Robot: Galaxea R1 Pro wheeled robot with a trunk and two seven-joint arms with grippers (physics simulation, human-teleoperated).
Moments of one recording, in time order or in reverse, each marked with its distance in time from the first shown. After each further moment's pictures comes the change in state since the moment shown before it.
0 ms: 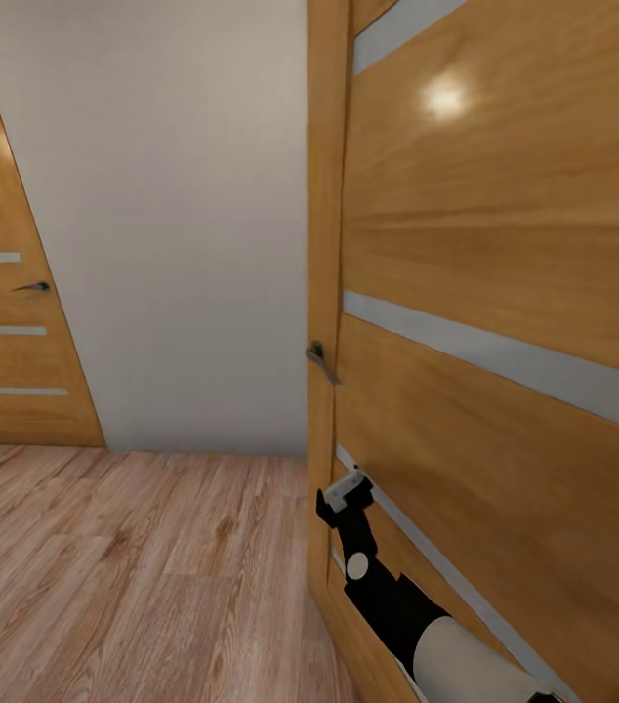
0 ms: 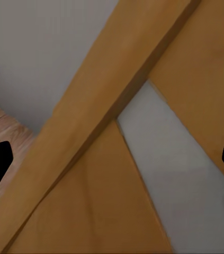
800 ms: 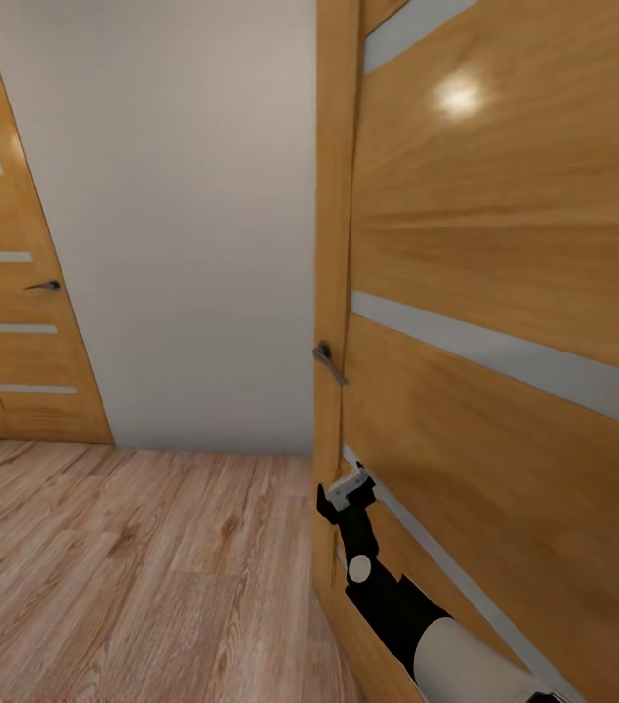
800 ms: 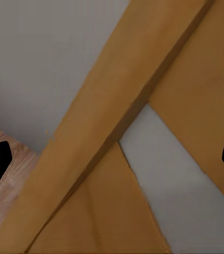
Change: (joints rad) left arm 0.000 0.000 0.000 0.000 0.000 0.000 -0.001; right arm 0.000 0.000 -0.008 0.014 -0.003 -0.077 -0.039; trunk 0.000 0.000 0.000
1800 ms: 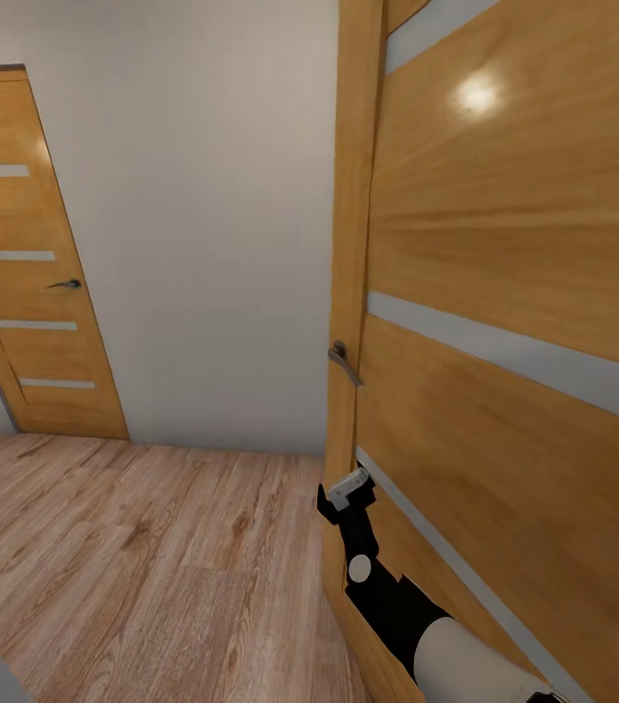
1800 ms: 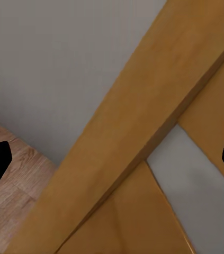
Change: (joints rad) left arm 0.000 0.000 0.000 0.000 -0.001 0.000 0.000; right arm 0.000 0.000 -0.001 0.000 -0.002 0.002 0.001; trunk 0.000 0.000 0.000
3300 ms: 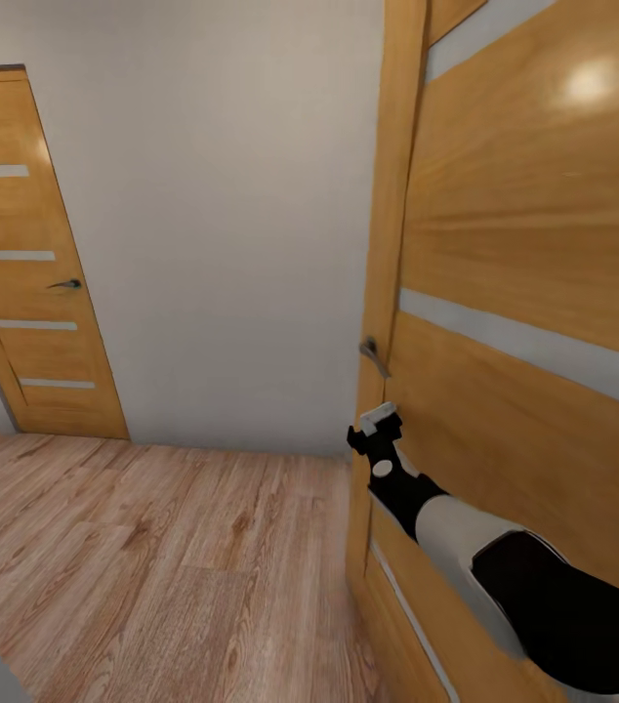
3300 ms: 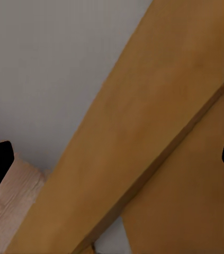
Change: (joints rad) left arm 0.000 -0.001 0.000 0.000 0.000 0.000 0.001; right arm -0.417 -0.015 -0.054 0.385 -0.198 0.021 0.105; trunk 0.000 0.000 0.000
